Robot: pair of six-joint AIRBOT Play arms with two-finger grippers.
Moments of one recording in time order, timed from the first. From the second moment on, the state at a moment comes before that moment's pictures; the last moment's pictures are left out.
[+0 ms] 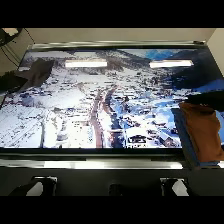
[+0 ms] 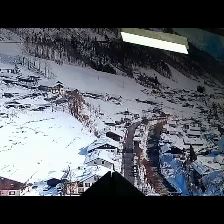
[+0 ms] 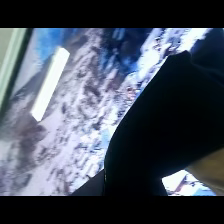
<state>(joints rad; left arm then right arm) 0.30 -0.96 1.26 0.92 -1.08 -1.28 -0.80 -1.04 1.62 -1.02 1.46 1.95</state>
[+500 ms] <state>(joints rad) 0.30 -0.96 1.26 0.92 -1.06 -1.28 -0.81 -1.14 1.62 -0.81 1.35 1.96</state>
